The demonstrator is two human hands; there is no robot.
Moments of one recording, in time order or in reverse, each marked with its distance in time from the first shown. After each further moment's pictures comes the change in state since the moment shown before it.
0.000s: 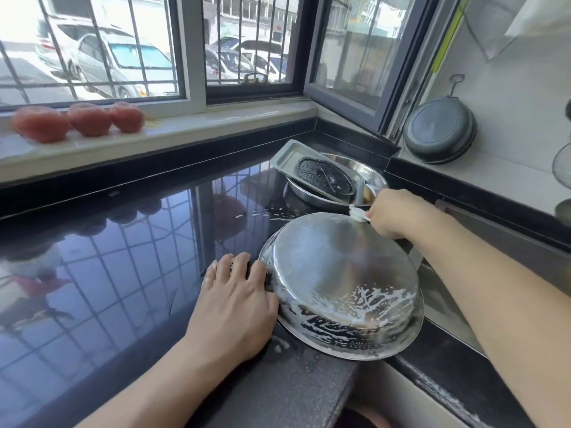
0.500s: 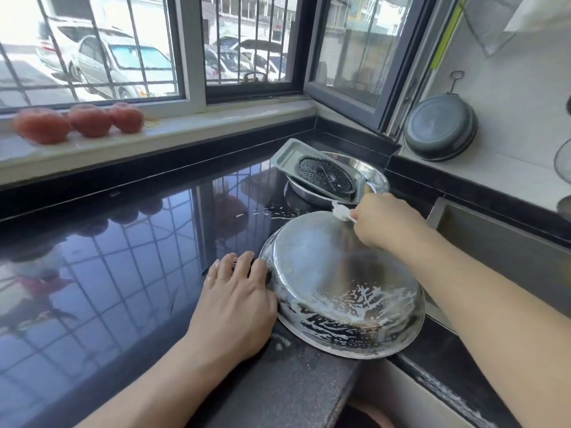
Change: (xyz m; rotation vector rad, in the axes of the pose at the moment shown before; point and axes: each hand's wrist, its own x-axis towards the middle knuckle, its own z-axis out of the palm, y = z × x) left_hand -0.001 0.002 -0.007 -0.003 -0.055 0.021; right_hand -0.014 -0.012 0.020 0.037 0.173 -0.078
